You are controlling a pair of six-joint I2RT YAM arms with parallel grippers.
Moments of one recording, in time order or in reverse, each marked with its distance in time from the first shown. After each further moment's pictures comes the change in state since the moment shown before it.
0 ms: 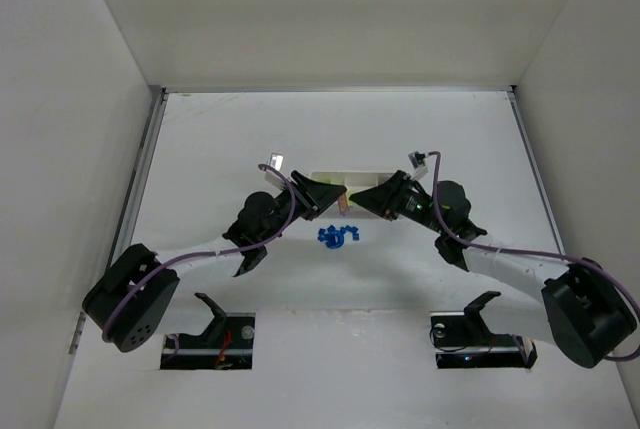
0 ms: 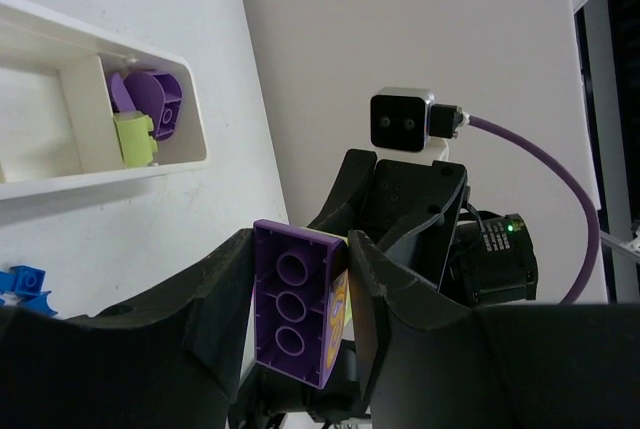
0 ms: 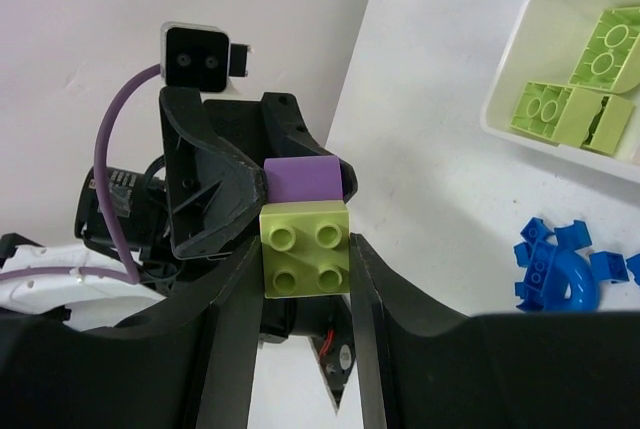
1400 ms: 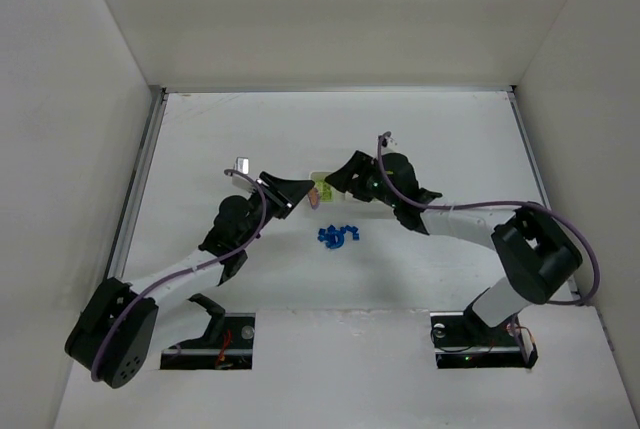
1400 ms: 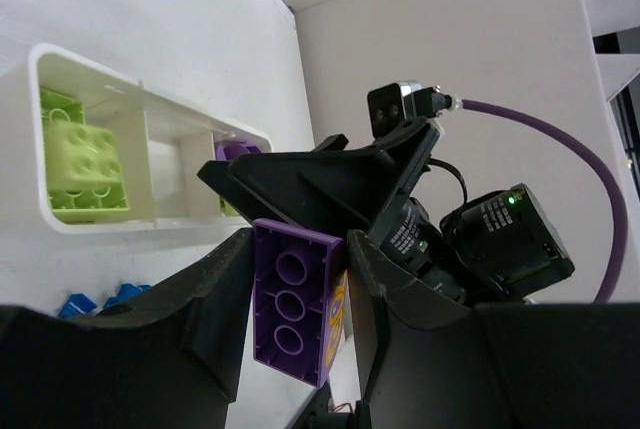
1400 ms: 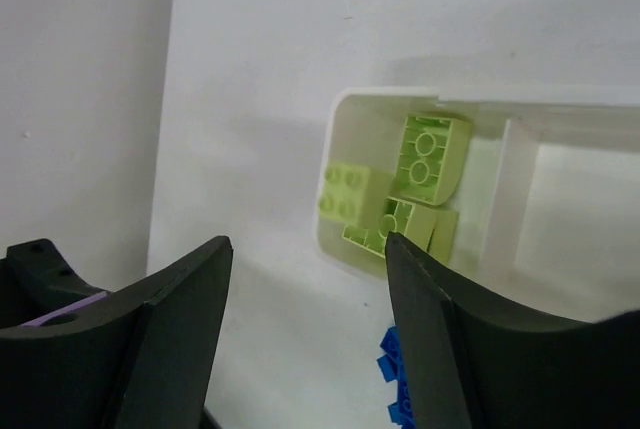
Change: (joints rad) left arm 0.159 -0.194 -0.100 -0.126 -0.031 0.061; right arm 0.115 0.393 0.372 -0.305 0.370 -0.221
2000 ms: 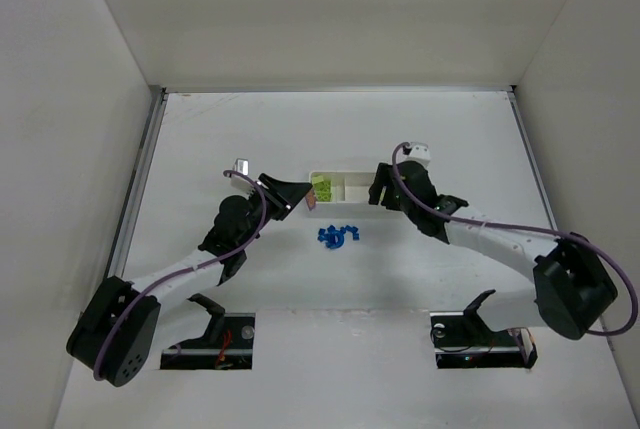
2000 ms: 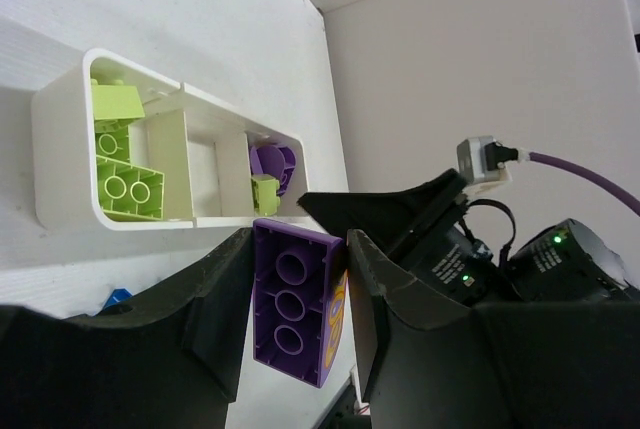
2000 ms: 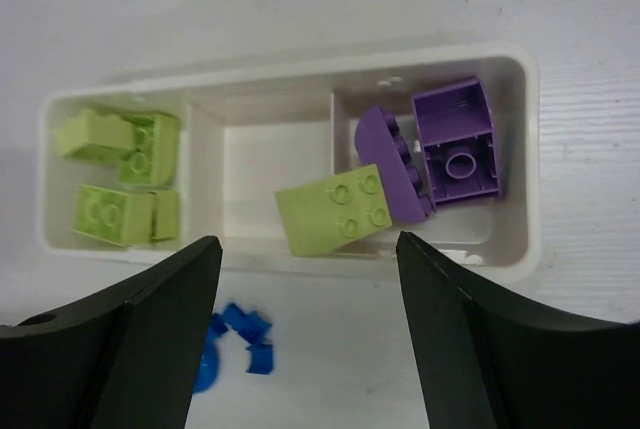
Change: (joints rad) left arm 0.022 0.005 -0.014 -0.027 0.001 0.044; right arm -0.016 -0.252 -0.055 -0.454 0.402 -0.286
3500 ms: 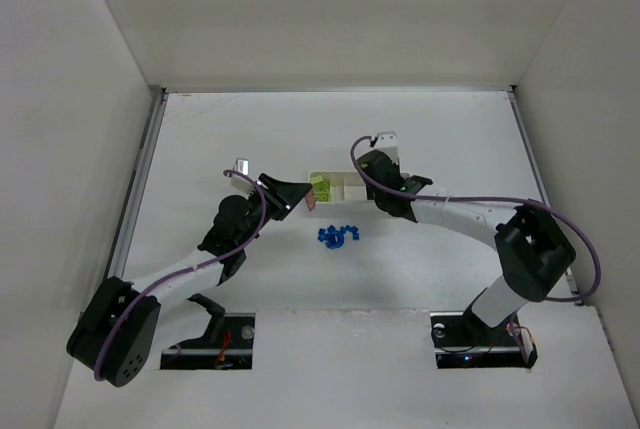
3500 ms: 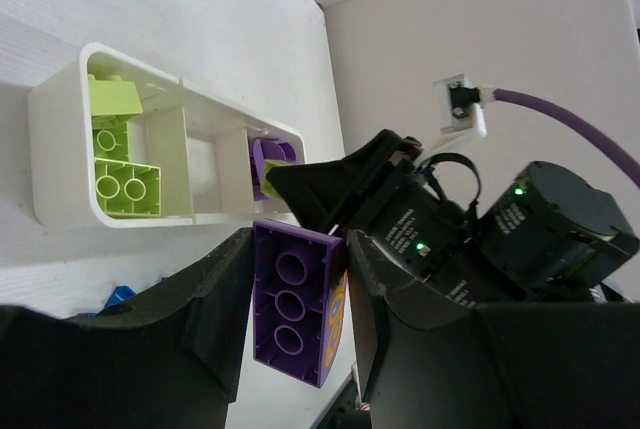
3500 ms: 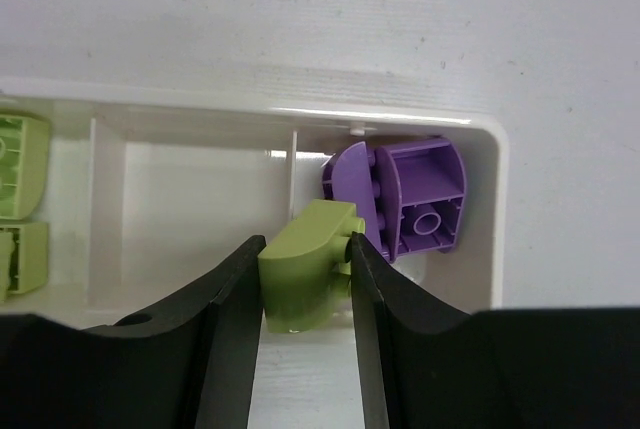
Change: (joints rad) left arm 0.008 -0.002 0.000 -0.004 0.018 0.004; right arm 0.092 0.301 0.274 -0.201 0.257 -0.224
